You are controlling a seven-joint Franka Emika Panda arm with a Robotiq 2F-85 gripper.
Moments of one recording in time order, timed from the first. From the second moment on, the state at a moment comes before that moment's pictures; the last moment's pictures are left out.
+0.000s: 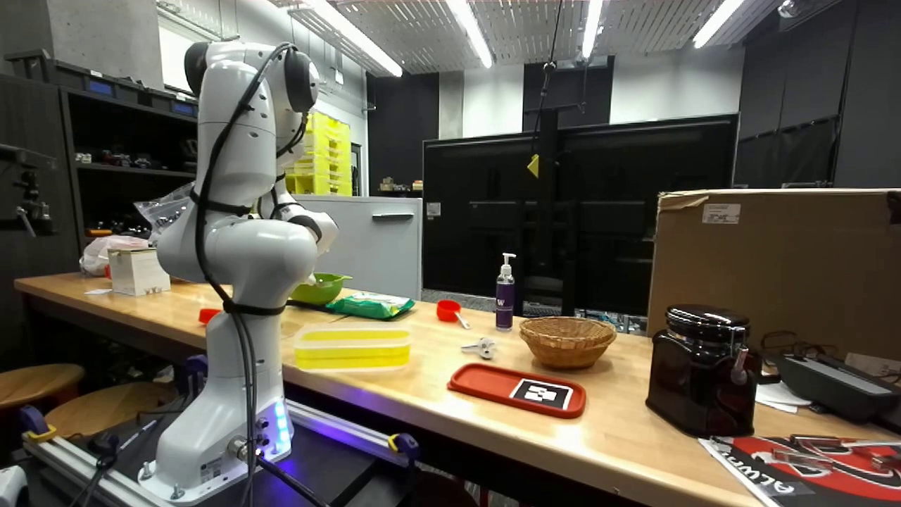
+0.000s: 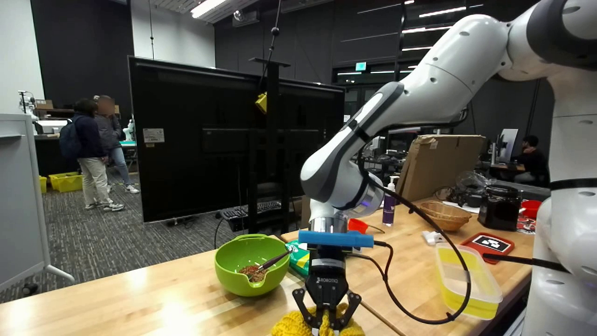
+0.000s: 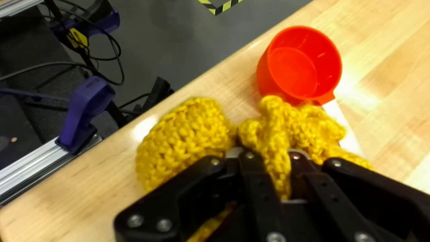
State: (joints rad) arm 0.32 0.07 0.31 -2.49 0.90 2.12 0.66
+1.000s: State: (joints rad) arm 0.42 0.11 0.35 -2.38 0.35 2.22 1.23
